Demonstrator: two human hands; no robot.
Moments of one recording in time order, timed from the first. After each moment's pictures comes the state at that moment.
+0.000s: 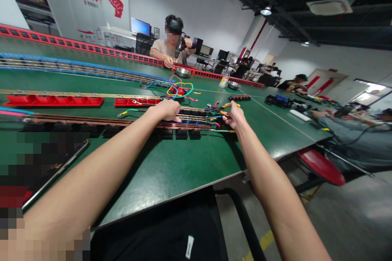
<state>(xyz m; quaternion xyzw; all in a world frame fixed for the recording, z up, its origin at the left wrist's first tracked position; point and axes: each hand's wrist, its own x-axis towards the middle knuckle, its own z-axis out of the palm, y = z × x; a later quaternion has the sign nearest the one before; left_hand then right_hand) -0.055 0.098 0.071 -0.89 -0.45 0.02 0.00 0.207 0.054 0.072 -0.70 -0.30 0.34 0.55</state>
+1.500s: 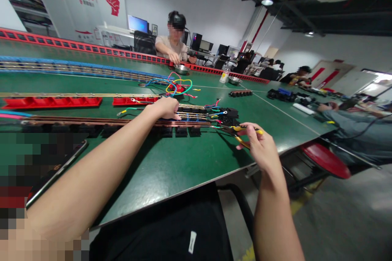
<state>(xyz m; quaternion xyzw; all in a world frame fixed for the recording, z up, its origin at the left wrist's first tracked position) -0.053 0.094 0.076 -0.89 -0.46 0.03 0.01 0.214 -0.094 0.044 -0.65 -0.51 0.18 0.54</state>
